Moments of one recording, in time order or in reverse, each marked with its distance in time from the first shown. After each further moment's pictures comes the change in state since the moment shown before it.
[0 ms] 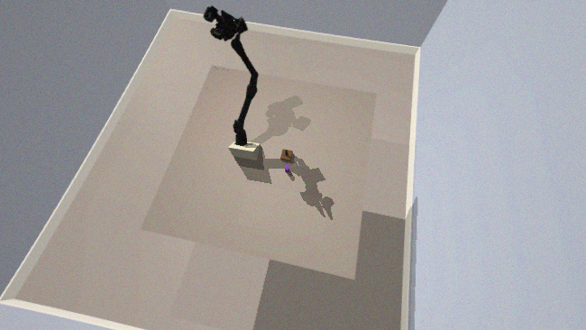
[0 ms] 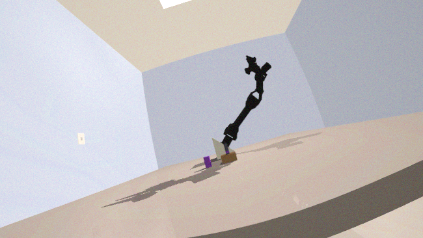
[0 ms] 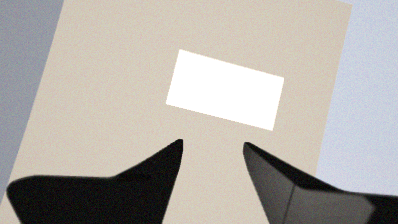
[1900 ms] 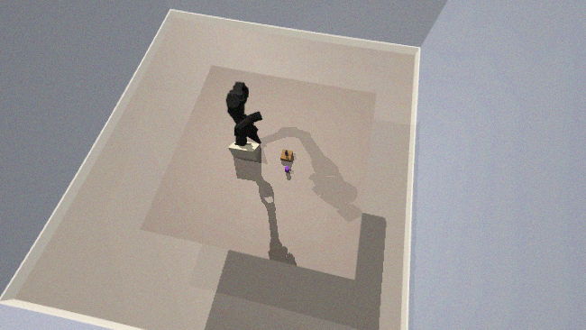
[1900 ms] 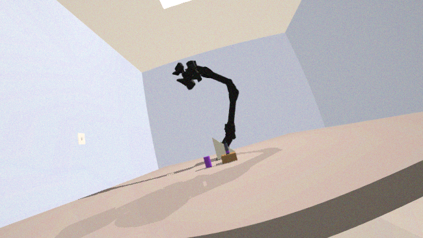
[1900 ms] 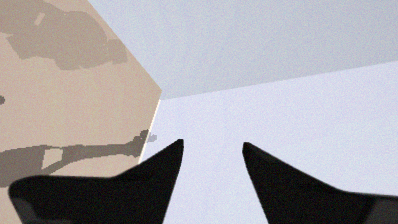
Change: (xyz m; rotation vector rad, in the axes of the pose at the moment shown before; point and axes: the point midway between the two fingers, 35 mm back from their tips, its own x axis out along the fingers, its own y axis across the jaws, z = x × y) arm 0.048 -0.421 0.471 1.937 -1.944 0.451
